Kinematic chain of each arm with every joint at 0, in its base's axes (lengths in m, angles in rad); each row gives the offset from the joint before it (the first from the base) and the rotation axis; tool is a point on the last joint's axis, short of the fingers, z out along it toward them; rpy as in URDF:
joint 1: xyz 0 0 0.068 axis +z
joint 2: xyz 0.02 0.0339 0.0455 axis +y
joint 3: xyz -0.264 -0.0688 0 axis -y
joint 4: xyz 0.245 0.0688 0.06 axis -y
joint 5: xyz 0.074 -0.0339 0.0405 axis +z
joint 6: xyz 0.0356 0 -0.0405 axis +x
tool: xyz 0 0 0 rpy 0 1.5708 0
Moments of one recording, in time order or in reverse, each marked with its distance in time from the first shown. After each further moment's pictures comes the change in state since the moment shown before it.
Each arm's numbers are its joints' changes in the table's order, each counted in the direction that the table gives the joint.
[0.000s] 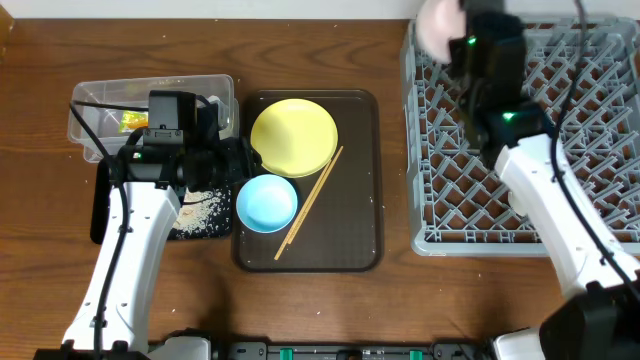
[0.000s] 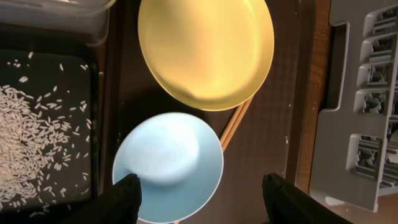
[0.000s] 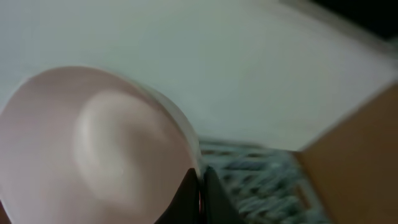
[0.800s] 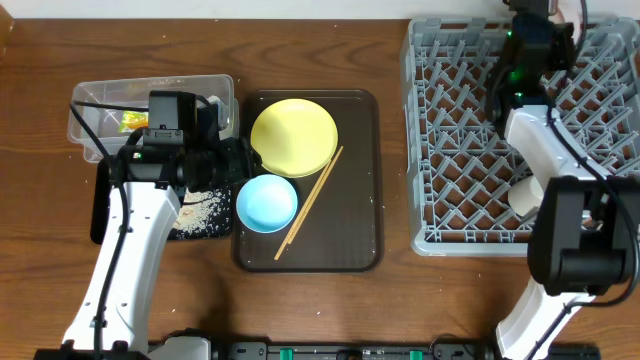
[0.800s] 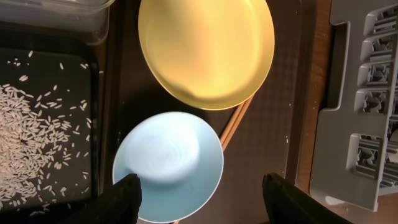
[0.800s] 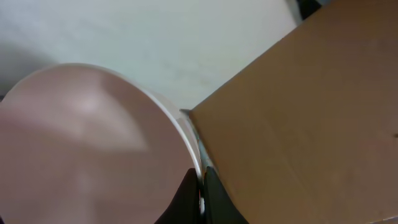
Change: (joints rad) left arm 0.000 0.000 0.000 -0.002 0.000 0.000; right arm -0.211 0.352 0.000 0.412 -0.282 -0.340
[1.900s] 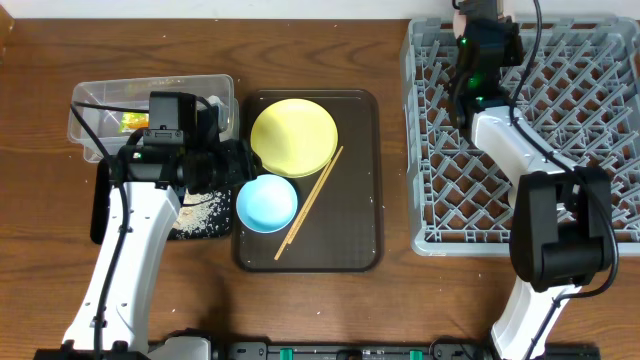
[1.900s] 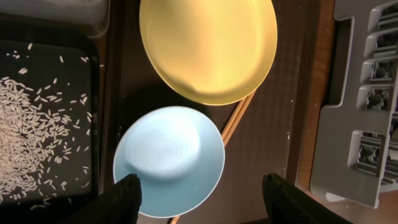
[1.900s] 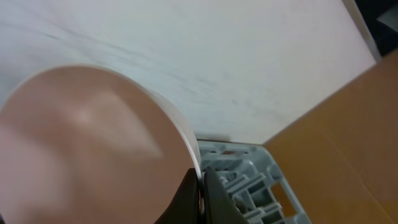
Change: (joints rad) left arm 0.000 0.000 0.000 -0.019 0.000 0.000; right arm 0.135 0.037 0.000 0.040 0.152 0.138
